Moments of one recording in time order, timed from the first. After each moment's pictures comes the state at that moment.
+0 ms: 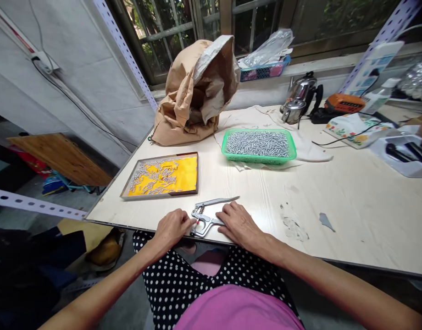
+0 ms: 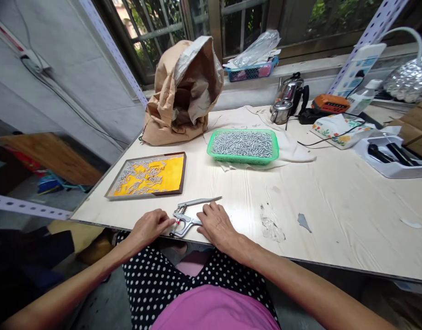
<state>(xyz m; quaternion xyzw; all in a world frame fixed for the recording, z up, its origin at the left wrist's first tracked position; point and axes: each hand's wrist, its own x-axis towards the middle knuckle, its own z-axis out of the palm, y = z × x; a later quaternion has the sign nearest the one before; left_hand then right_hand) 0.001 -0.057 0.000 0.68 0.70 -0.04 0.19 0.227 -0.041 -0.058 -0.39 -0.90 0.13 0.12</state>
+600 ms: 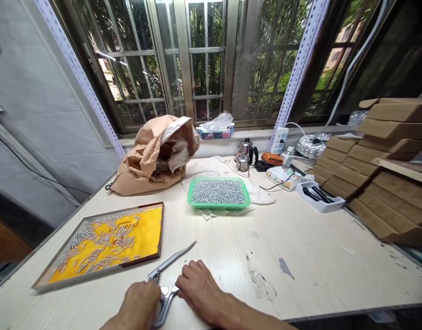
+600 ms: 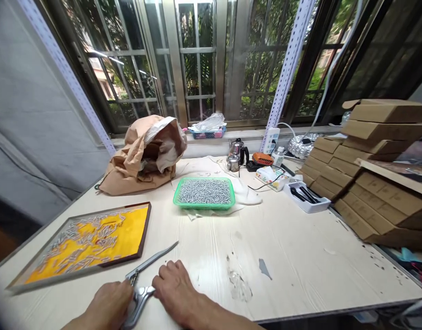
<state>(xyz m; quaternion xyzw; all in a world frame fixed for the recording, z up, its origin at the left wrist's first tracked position) 0.039 -0.025 0.005 0.75 0.61 -0.25 0.09 0.207 -0.024 -0.074 -0.38 -0.90 0.09 0.16</state>
